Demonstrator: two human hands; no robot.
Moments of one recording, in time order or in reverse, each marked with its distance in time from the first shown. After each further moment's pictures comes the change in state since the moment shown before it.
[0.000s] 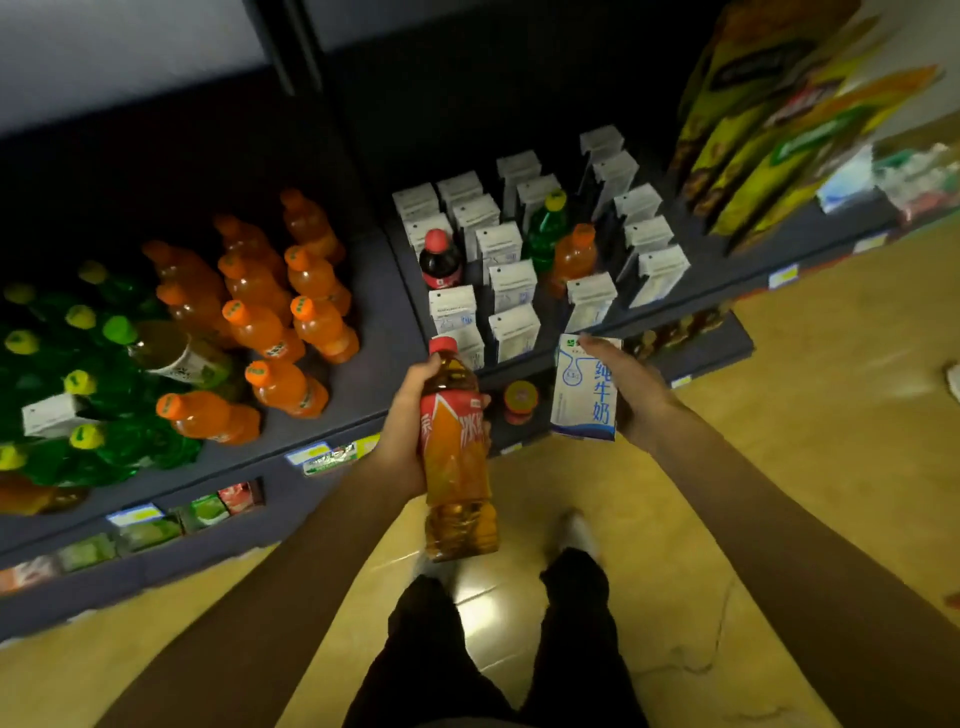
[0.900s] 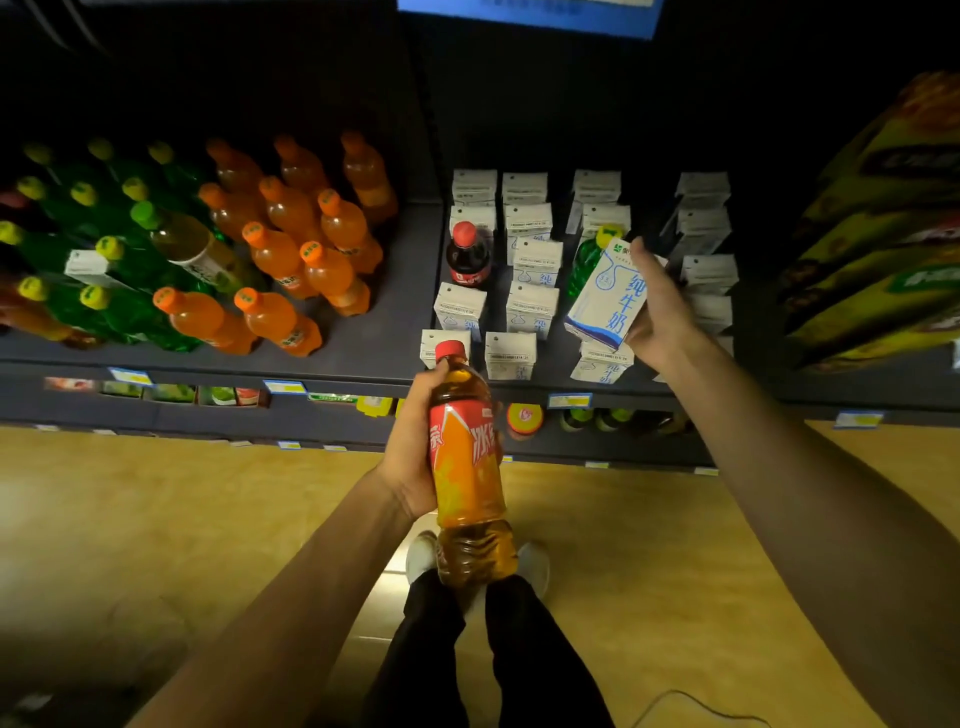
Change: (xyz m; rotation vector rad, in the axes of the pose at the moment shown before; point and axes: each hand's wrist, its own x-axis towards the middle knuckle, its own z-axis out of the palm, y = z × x) left_hand 0.046 -0.042 0.085 -0.393 0.140 0.149; right_hand 0.129 -0.142 0.016 -0.130 -0.291 -0.069
